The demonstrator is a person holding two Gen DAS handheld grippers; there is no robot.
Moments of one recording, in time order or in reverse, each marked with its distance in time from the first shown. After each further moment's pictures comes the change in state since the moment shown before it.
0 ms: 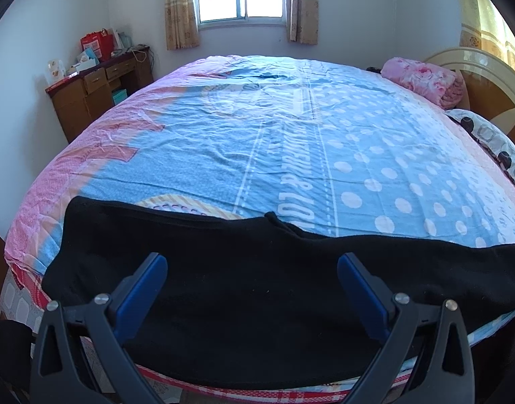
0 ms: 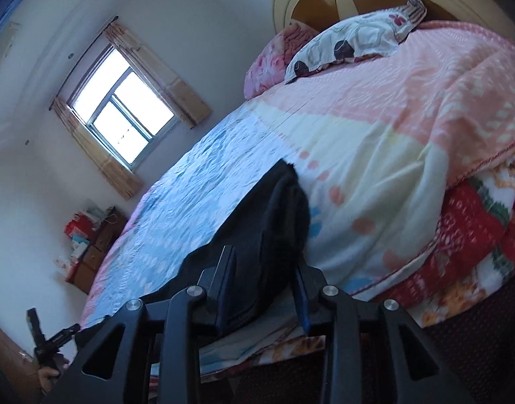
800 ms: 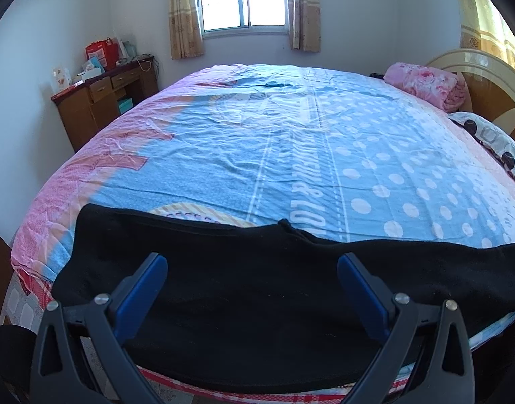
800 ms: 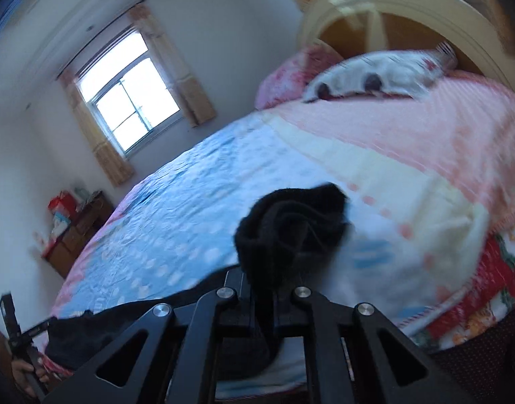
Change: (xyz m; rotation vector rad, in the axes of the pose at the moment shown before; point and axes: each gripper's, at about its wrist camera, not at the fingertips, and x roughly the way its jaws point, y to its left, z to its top) left arm -0.004 0.010 -0.001 0.011 -0.045 0.025; right arm 0.016 0.093 0.002 -0.224 -0.058 -0.094
